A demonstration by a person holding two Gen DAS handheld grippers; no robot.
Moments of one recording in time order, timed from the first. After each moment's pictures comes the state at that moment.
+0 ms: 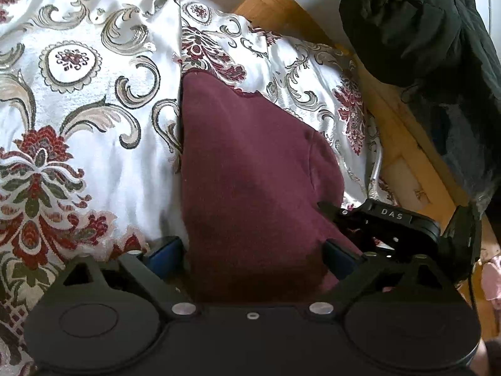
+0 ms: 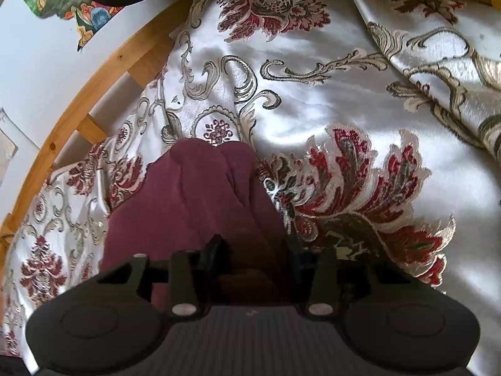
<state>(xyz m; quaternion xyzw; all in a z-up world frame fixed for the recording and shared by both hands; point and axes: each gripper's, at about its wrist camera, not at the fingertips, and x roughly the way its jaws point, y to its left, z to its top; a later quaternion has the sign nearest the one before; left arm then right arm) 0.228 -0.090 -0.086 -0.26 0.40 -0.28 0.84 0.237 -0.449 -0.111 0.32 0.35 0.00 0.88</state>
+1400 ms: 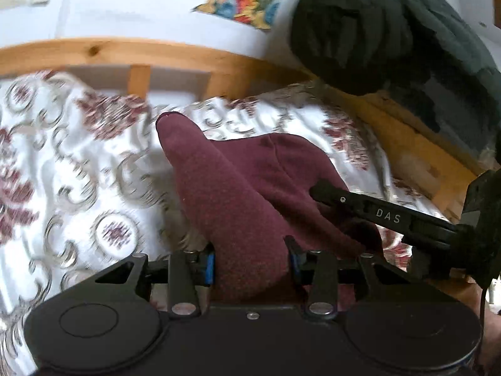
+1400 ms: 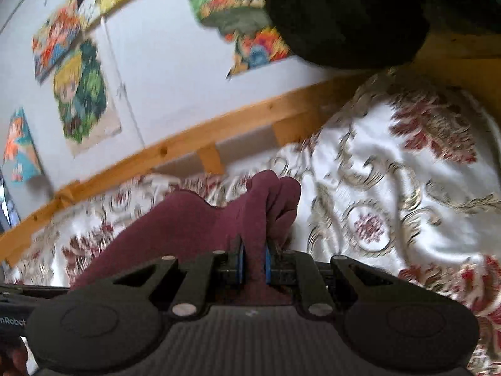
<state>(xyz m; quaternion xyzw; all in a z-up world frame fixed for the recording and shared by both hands) 0.230 -0.052 0.000 -0.06 0.30 -0.26 0.91 0.237 -0.343 -0.050 0.16 0.17 0.12 0.96</state>
